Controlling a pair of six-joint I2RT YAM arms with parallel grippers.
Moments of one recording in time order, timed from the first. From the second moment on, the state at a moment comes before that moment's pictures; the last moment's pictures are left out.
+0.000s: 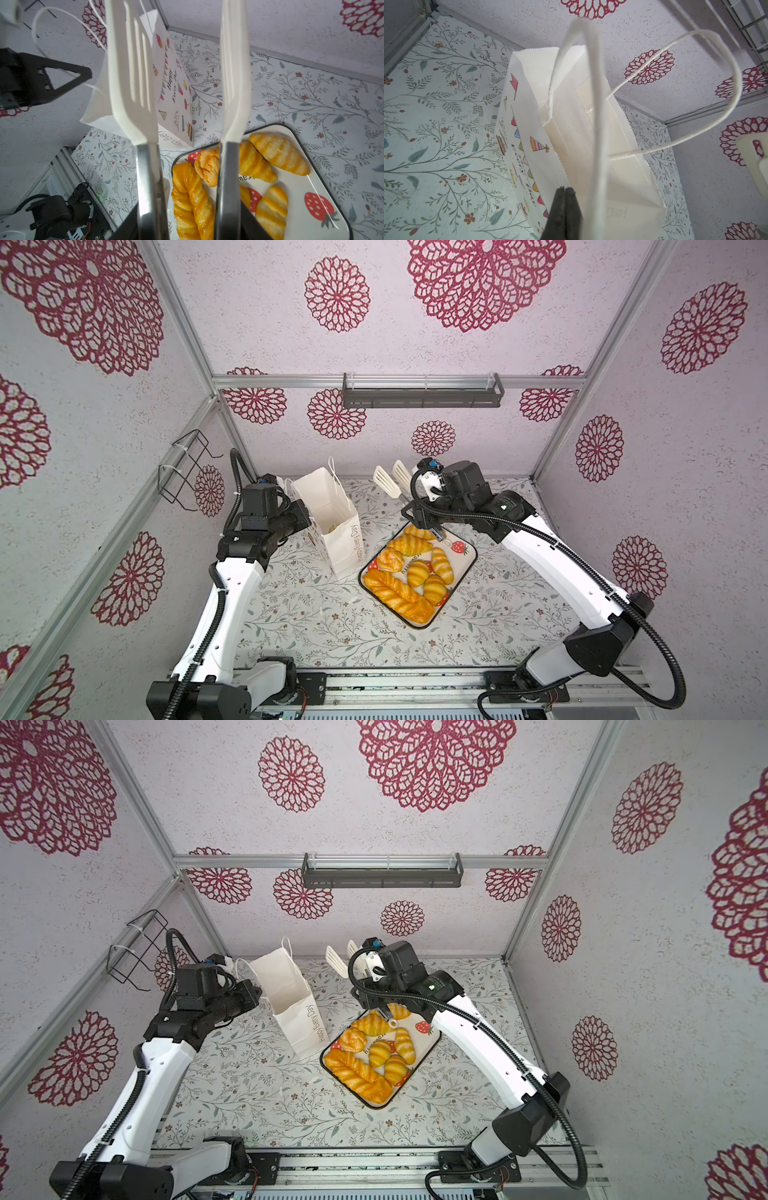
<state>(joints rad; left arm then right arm) -0.04 1.18 1.21 -0.64 0.18 -0.49 0.68 1.51 1.68 -0.82 -0.15 0.27</state>
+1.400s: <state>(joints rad) -0.02 1.23 1.33 -0.69 0.15 -0.42 0.37 1.30 1.09 -0.61 -0.25 0.41</state>
